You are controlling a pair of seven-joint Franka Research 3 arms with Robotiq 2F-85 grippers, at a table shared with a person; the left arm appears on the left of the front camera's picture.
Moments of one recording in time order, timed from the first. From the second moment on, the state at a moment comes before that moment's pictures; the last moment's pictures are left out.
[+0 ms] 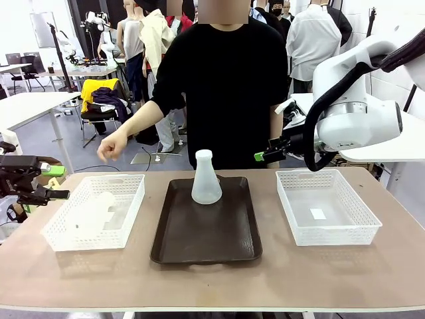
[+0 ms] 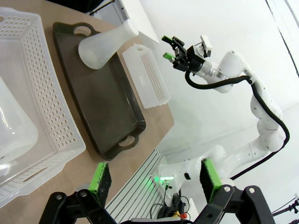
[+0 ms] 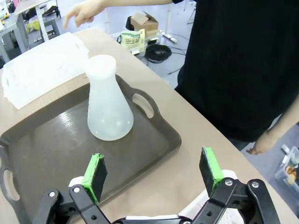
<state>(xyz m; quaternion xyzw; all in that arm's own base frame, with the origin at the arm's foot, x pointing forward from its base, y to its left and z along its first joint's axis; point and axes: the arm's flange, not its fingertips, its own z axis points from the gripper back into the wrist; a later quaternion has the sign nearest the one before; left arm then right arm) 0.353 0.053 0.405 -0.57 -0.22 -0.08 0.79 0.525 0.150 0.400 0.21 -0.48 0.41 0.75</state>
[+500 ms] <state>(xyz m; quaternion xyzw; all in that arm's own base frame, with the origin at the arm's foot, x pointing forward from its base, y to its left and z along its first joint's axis) 0.353 0.053 0.405 -0.57 -0.22 -0.08 0.79 0.525 0.150 0.400 0.21 -0.48 0.41 0.75</state>
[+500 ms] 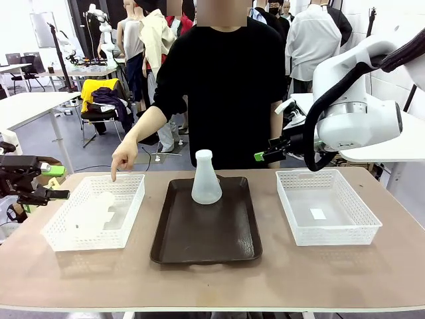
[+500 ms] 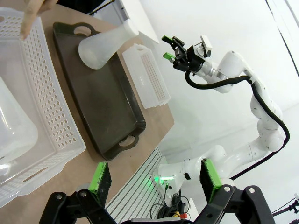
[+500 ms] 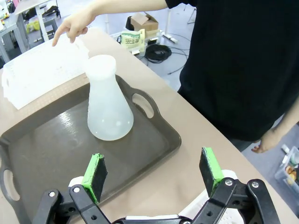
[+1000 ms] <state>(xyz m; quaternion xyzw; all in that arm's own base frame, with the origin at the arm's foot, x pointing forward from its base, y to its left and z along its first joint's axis) 0.354 0.053 0.407 -0.57 -0.22 -0.08 0.79 0.525 0.150 0.400 0.21 -0.48 0.41 0.75</state>
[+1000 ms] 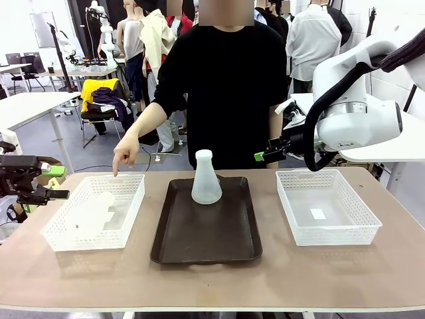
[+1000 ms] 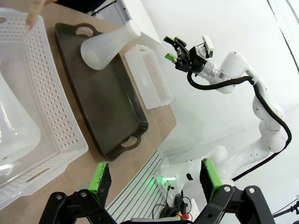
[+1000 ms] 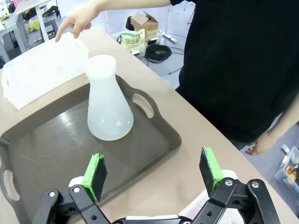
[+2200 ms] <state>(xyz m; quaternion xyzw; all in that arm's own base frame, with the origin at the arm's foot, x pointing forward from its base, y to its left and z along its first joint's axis) 0.411 -0.029 0.484 -0.02 -0.17 -0.10 0.98 0.525 0.150 0.401 0.21 -0.48 0.41 0.75</state>
